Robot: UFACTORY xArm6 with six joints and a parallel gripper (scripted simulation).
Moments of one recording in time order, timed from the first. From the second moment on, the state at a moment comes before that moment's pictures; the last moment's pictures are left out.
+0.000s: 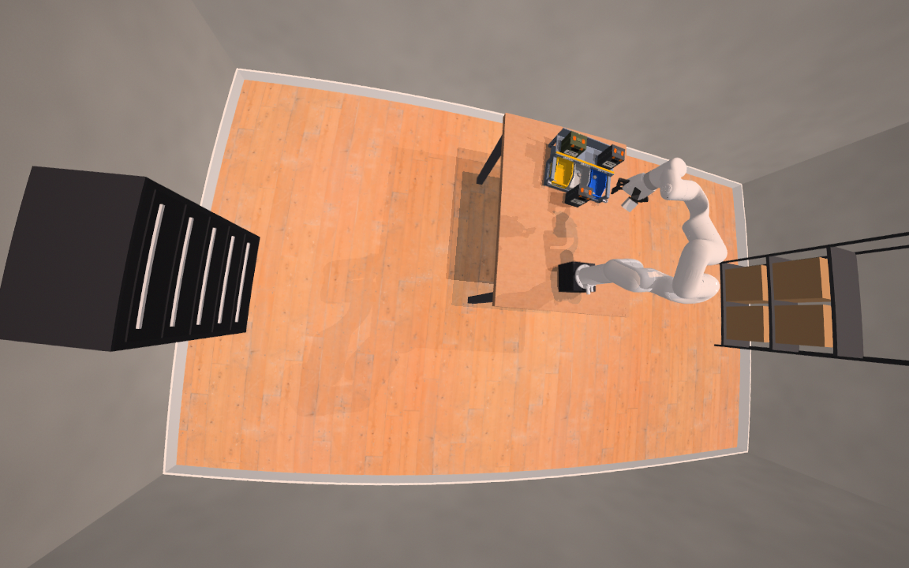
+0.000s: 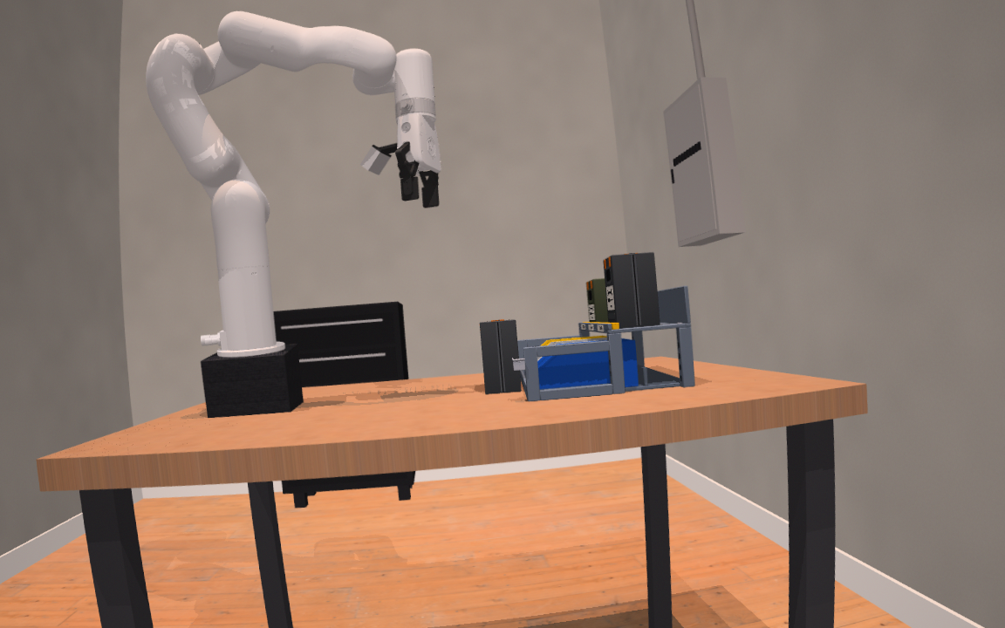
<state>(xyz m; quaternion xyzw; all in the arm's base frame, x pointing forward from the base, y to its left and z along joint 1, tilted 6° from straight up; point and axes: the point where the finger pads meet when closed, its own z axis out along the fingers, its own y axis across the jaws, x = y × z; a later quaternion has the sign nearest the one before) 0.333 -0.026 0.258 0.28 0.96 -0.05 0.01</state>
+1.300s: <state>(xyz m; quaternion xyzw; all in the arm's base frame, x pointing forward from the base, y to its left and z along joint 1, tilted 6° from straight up) 0.333 -0.026 0.258 0.54 0.84 -0.05 0.02</state>
